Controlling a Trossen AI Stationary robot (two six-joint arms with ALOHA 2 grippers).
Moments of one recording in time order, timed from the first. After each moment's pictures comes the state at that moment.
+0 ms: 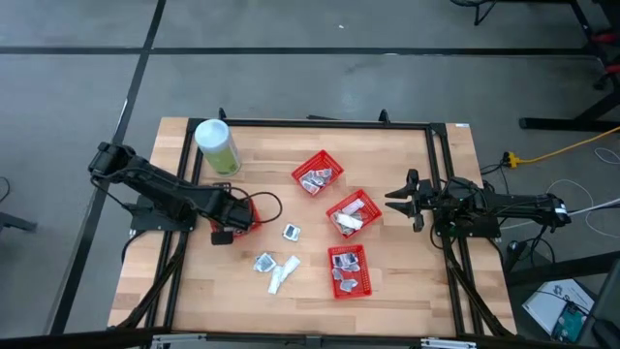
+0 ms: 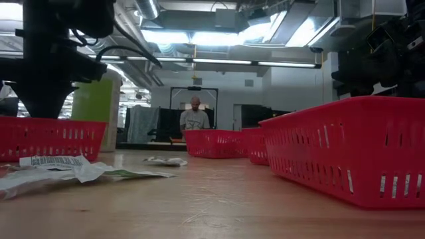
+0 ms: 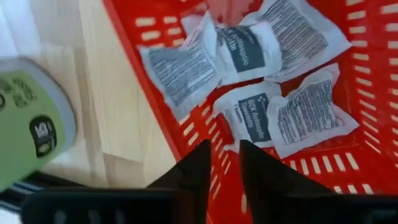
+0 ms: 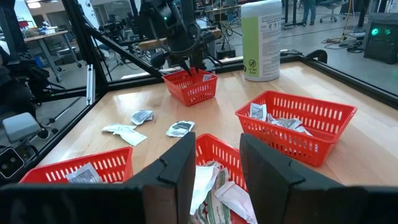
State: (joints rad) left arm -0.25 1.34 0.77 -1.11 -0.21 -0.39; right arm -0.05 0.12 0.02 0.00 -0.02 0.15
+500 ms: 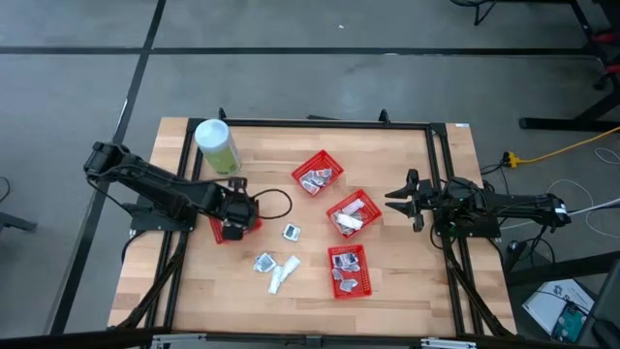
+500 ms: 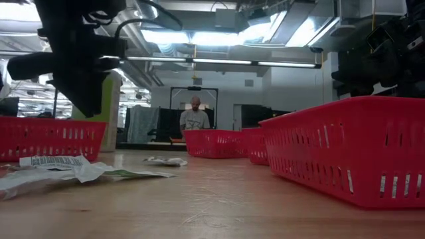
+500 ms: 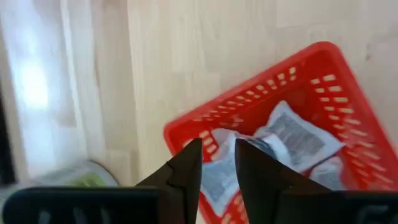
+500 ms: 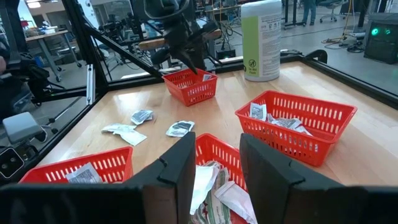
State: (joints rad) left arm -0.23 1.28 0.78 -0.89 -0.39 -0.15; right arm -0.05 0.12 0.02 0.00 -0.02 0.15
